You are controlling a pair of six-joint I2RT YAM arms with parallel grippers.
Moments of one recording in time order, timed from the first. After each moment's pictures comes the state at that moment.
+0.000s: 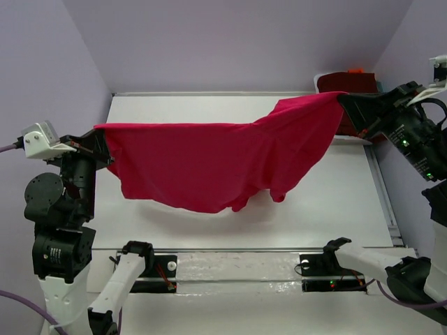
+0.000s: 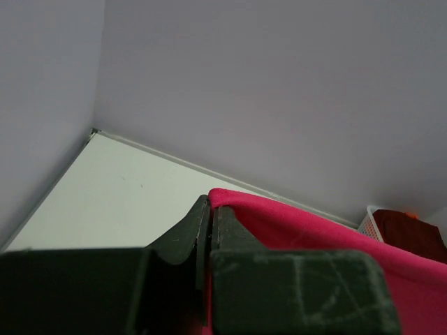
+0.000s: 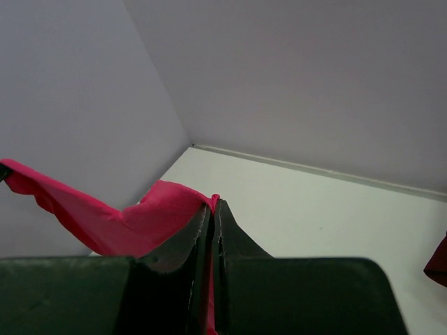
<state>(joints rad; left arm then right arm) -0.14 0.65 1.40 -0.61 -0.26 -0.39 0.44 1.06 2.05 -0.84 -0.06 0.28</state>
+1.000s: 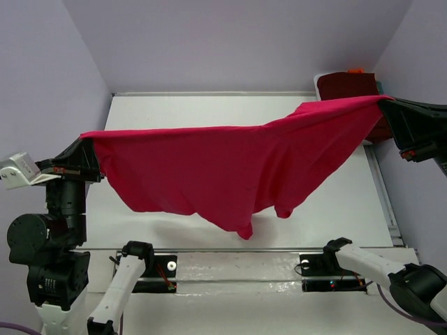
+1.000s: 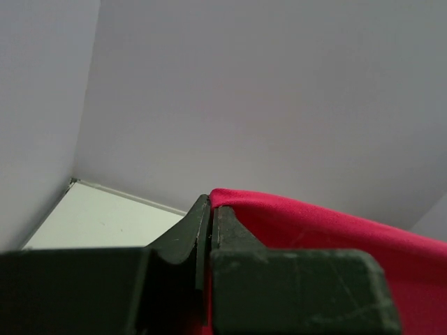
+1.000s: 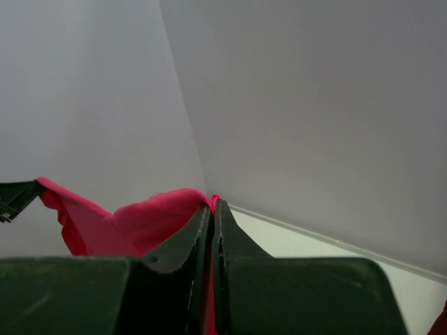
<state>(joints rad) -0.15 0.52 1.37 -0.50 -0.24 -0.37 0.44 1.01 2.21 -0.80 -0.12 0.24</state>
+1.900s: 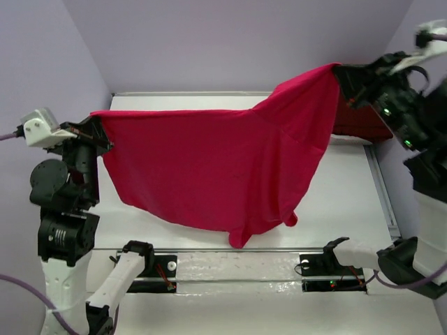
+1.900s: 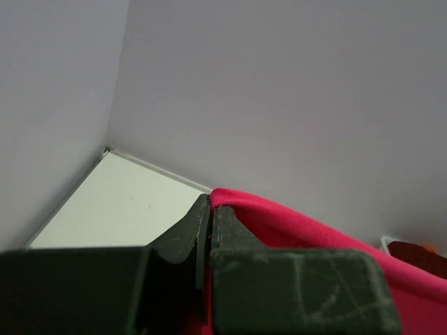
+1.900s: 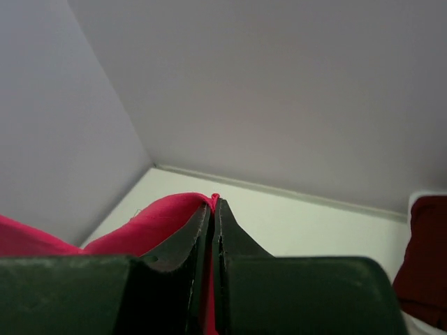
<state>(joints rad) -0.19 0.68 1.39 -0.49 -0.37 -0.36 0.45 1.21 2.21 -0.77 0.03 0.19</state>
